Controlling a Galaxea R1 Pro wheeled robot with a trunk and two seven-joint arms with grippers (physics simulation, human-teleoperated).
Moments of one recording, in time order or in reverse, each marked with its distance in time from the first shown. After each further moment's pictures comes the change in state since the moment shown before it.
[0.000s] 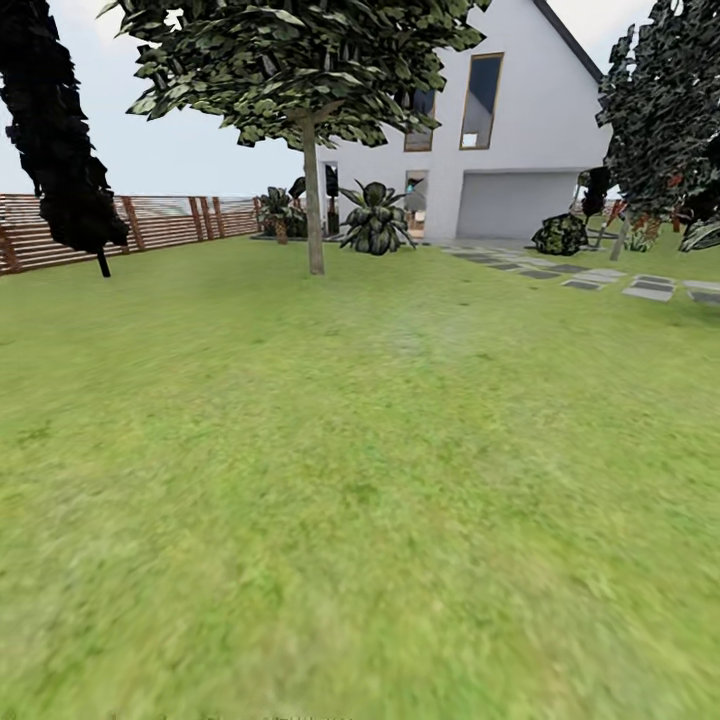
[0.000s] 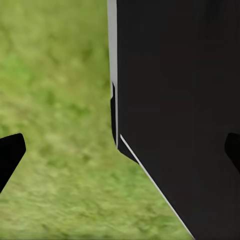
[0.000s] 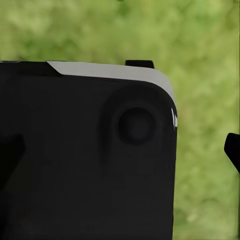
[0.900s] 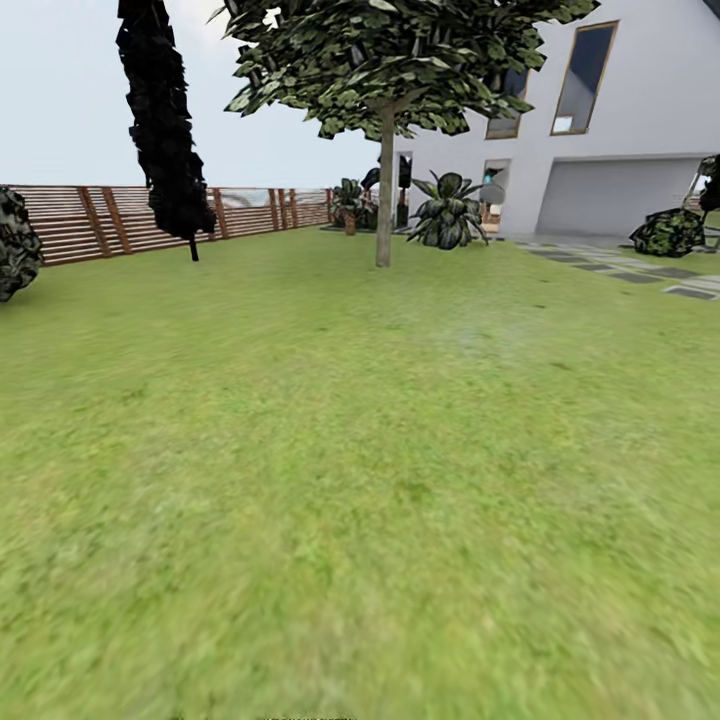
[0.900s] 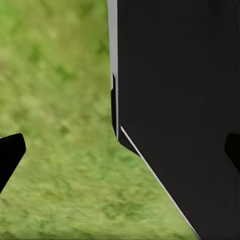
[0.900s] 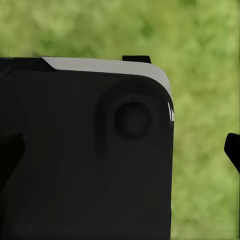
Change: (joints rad) left arm 0.000 0.001 0.000 0.000 0.000 0.000 0.000; right arm 0.000 -0.003 -0.005 -0.005 -0.006 -0.005 -0.004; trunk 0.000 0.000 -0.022
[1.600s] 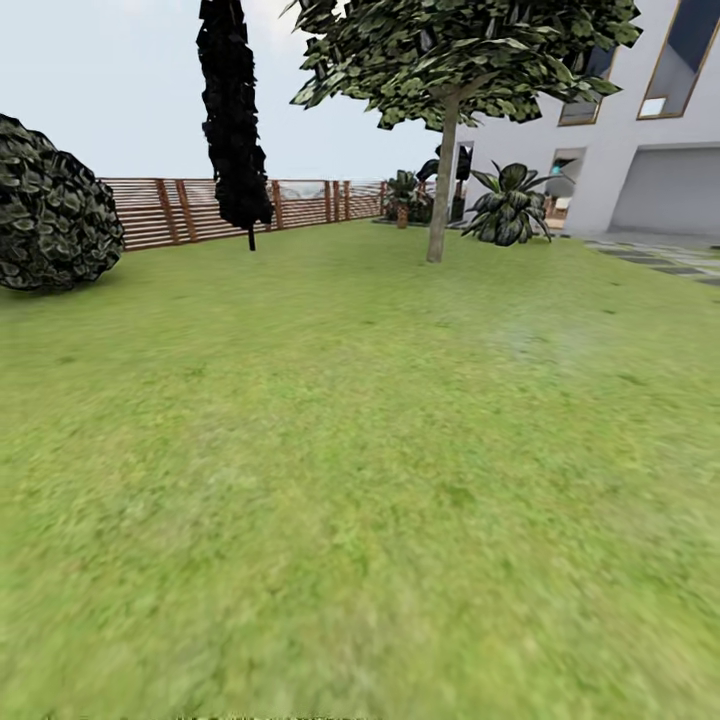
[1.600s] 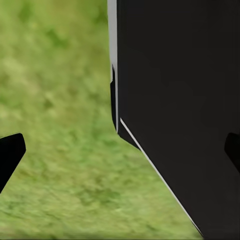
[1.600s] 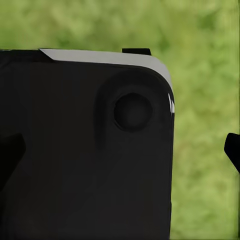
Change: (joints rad) left arm 0.000 -0.001 0.000 0.000 0.000 0.000 0.000; right arm 0.000 0.000 0.000 0.001 -0.001 -0.001 0.000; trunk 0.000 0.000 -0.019
